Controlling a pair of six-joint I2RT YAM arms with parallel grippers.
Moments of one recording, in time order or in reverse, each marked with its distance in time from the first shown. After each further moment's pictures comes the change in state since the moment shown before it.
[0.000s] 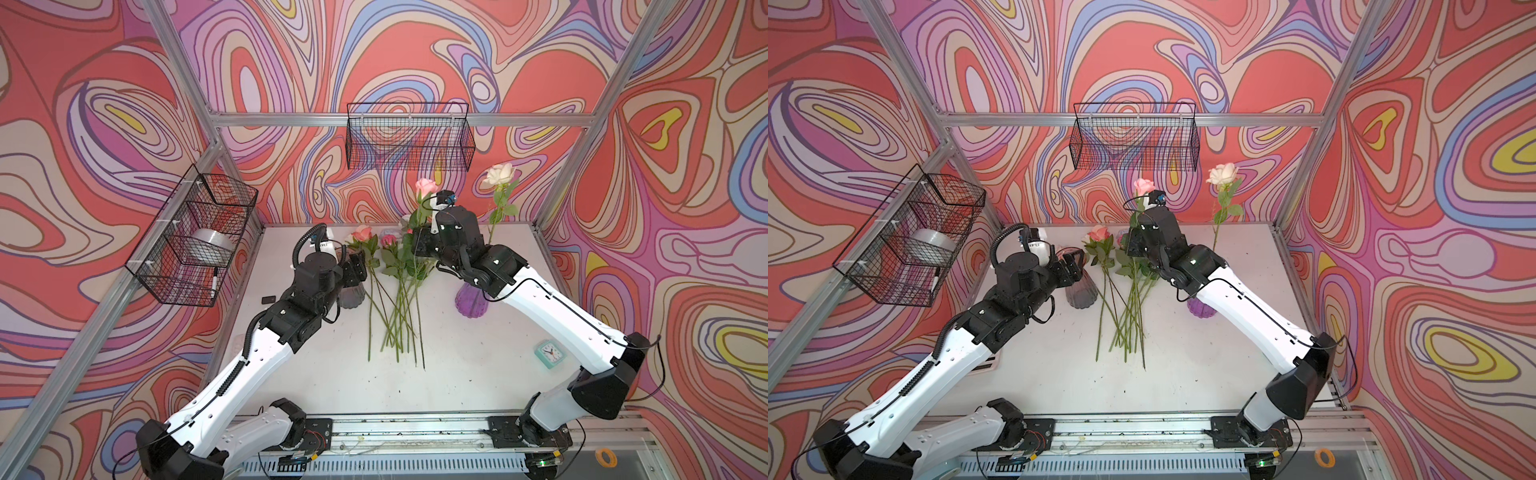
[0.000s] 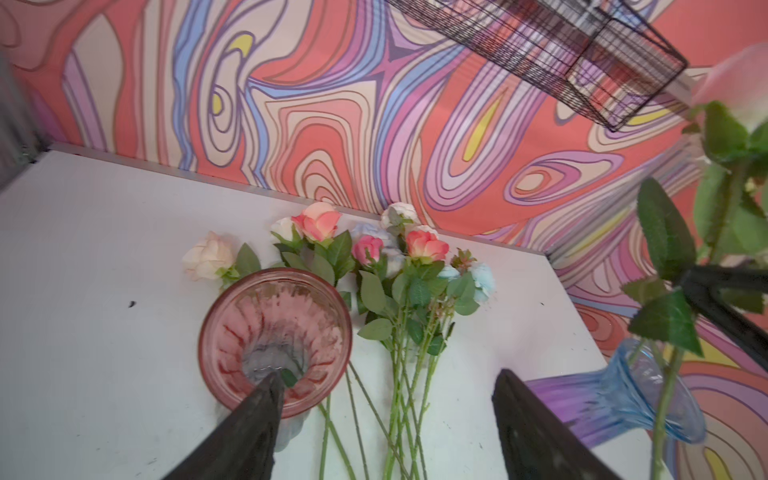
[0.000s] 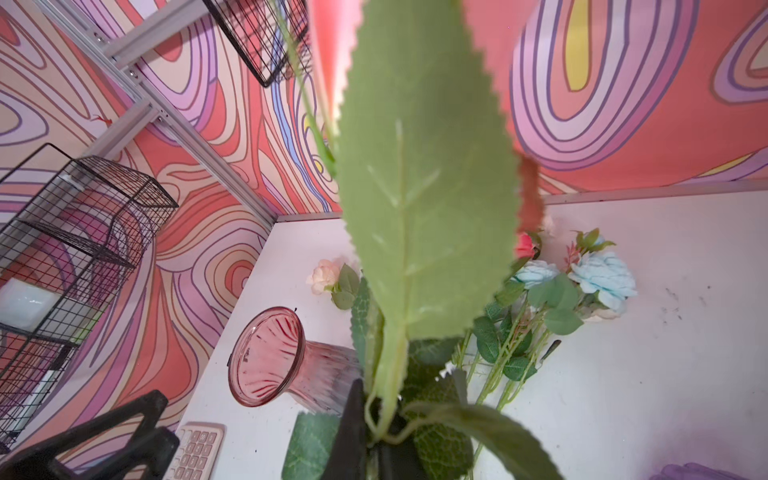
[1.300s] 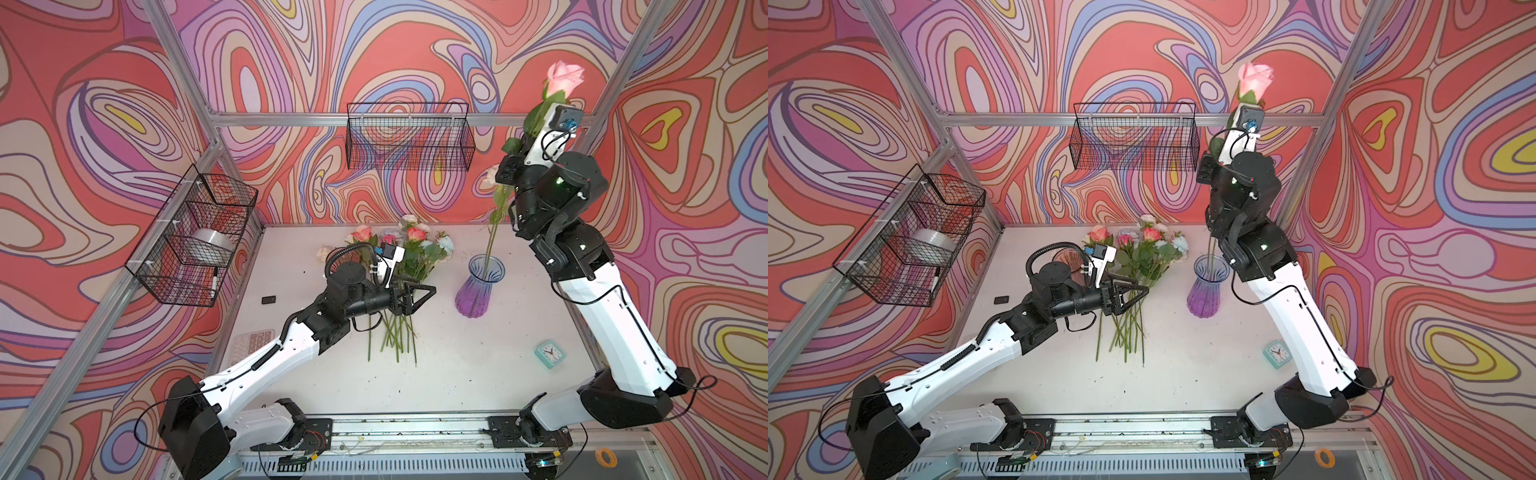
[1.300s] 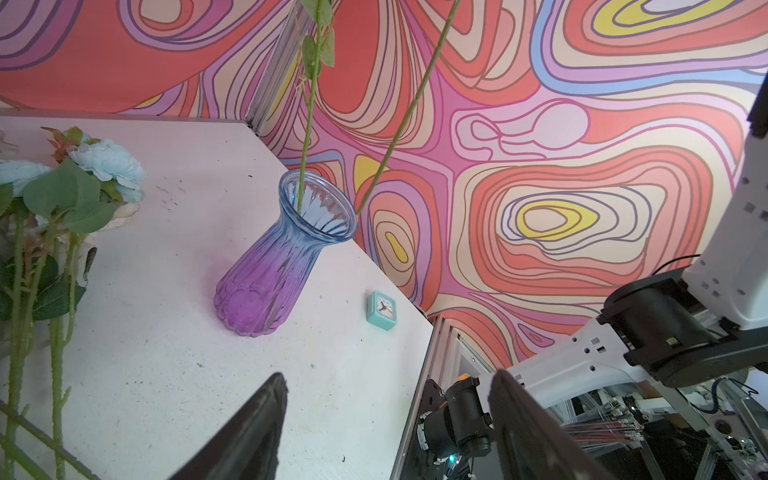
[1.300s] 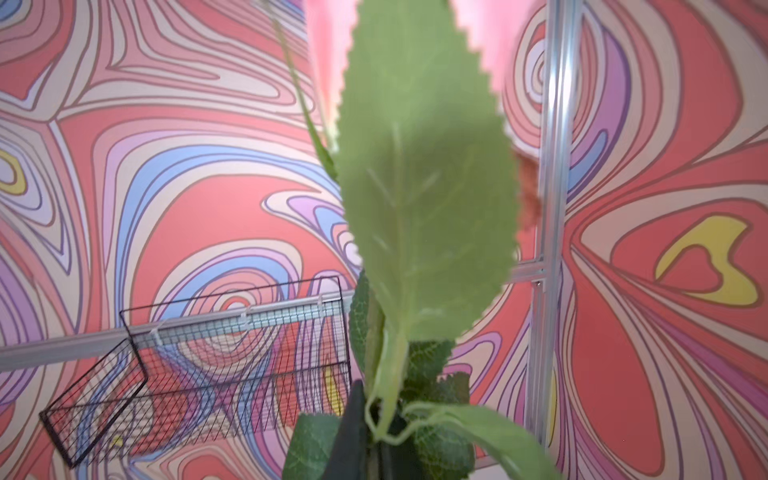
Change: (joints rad) left arm -0.182 0.150 -0.089 0.394 0.747 -0.092; right arm -0.227 -0.066 0.343 0.286 0.414 -0.608
